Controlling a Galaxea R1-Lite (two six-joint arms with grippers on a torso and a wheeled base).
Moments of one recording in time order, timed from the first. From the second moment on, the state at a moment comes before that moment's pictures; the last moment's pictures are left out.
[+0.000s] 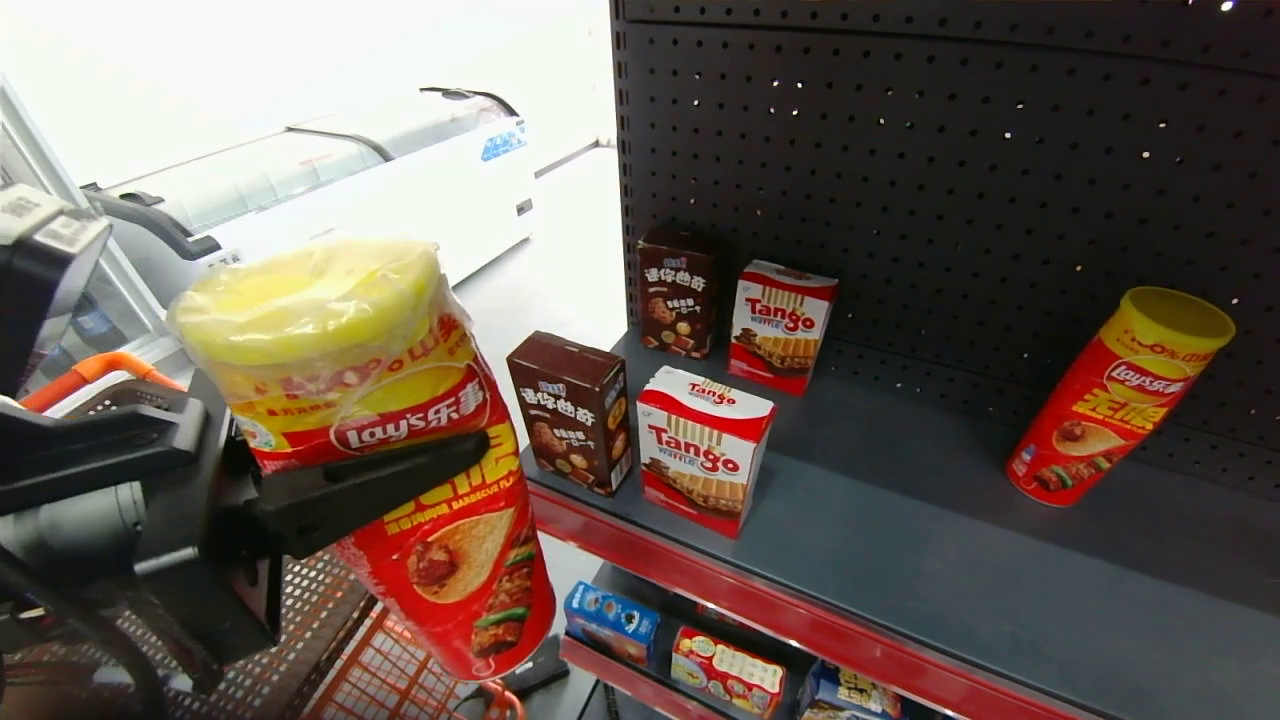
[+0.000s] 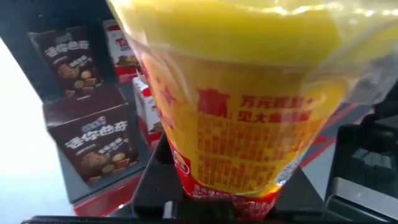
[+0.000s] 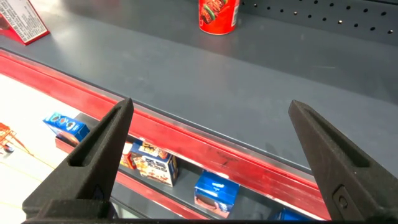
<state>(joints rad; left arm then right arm) -0.43 1.19 -0.60 -0.61 -0.62 0.03 0.00 0.01 0.00 0.00 0.01 0.00</state>
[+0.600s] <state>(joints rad) -0.45 1.27 -0.67 -0.67 -0.74 0.03 0.00 0.01 0.00 0.00 0.02 0.00</state>
